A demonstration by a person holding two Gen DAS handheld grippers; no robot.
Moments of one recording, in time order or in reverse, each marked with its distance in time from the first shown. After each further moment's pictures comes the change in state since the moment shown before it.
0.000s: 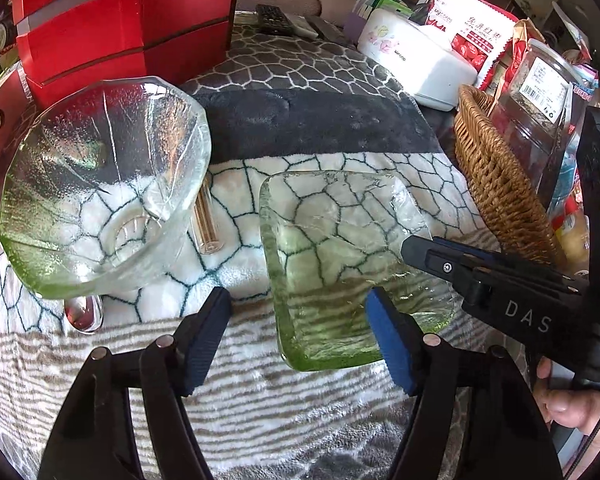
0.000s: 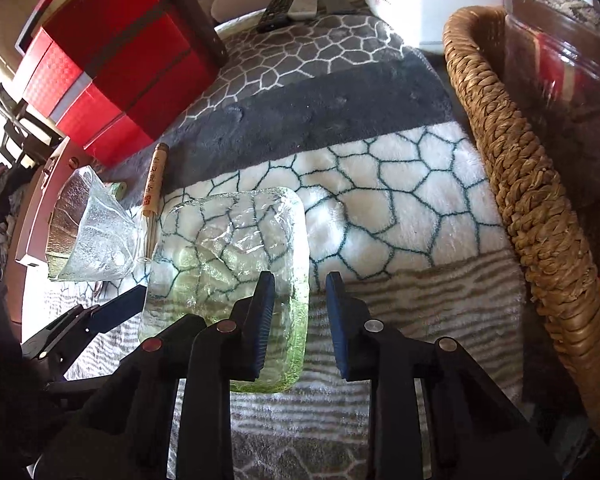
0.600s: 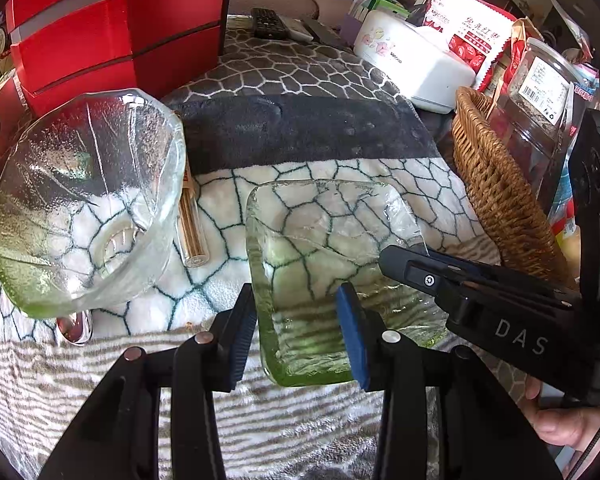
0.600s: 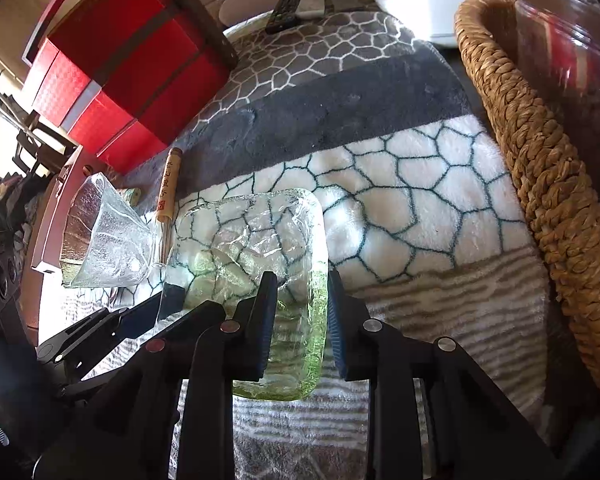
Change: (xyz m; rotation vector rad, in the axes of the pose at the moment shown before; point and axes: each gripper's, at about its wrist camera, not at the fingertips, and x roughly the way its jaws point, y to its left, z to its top) left arm 0.004 -0.009 0.002 0.016 -0.011 0.009; right arm 0.003 0.003 0.000 0.011 -0.009 0.039
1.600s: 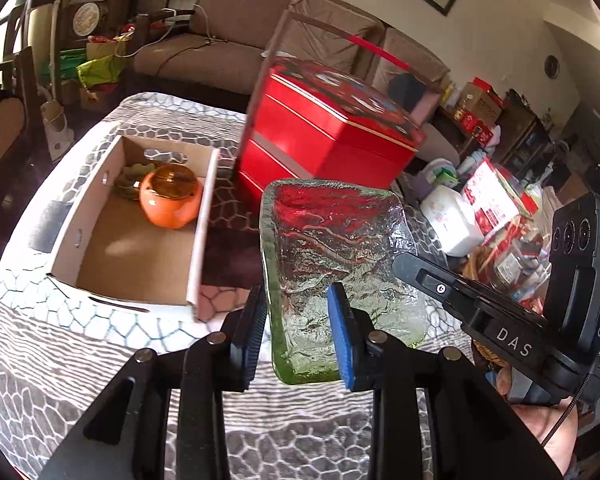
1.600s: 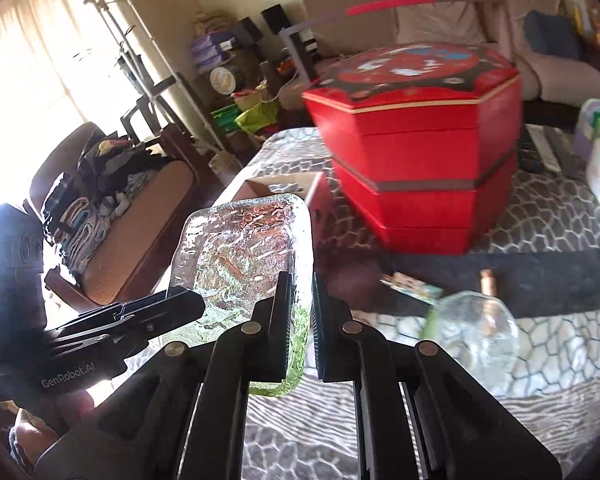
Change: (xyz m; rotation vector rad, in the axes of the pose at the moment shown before) left arm -0.247 0.232 0.016 -0.259 -0.257 0.017; right arm -0.047 0.325 0.037 -0.335 -0.160 0.284
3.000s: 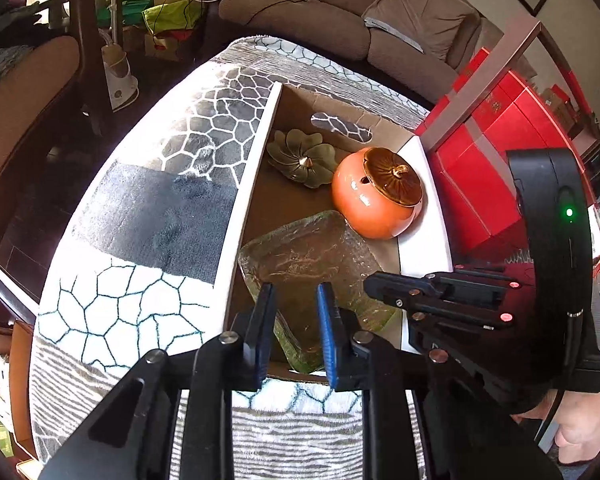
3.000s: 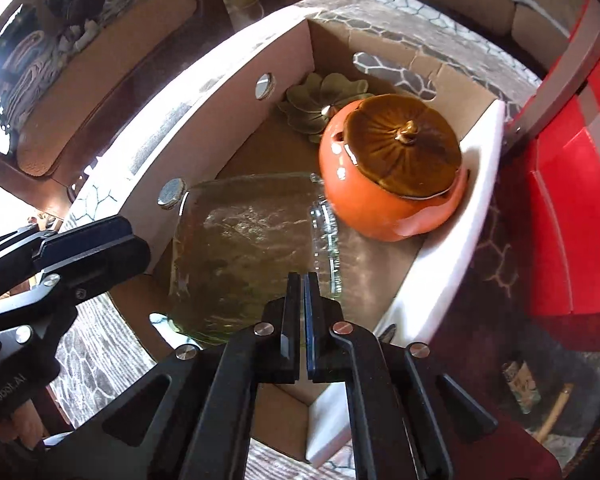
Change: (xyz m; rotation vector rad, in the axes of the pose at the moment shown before) left arm 0.066 0.173 0.029 -0.124 0.135 0.140; right arm 0.249 0.071 0.007 -0.346 0.537 -0.183
